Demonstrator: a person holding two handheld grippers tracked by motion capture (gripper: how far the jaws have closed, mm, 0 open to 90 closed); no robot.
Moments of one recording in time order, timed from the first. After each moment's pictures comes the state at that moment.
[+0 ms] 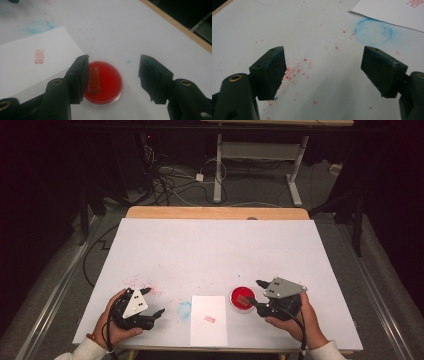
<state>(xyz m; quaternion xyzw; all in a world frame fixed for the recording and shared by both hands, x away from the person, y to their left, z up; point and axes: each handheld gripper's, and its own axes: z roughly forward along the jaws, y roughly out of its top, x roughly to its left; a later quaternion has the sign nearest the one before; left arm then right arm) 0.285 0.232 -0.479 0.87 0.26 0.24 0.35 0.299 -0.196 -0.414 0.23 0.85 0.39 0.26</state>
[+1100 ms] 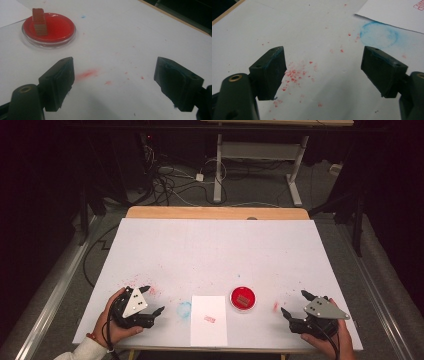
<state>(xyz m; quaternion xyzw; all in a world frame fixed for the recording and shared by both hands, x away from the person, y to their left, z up) 0.286 0.230 -0.476 0.86 0.26 0.26 0.35 0.269 -0.281 -0.461 0.34 0.80 0.37 0.33</state>
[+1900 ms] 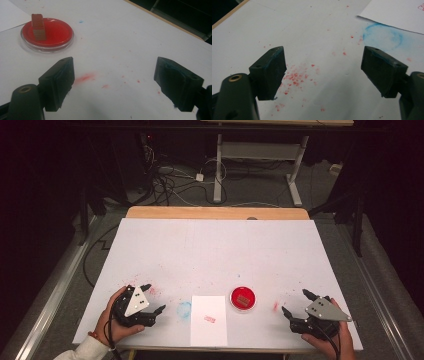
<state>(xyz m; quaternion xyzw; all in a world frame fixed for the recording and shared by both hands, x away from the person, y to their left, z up) 0.291 0.229 -0.477 0.86 0.26 0.26 0.35 0.268 -0.281 -0.459 0.34 0.79 0.38 0.35</state>
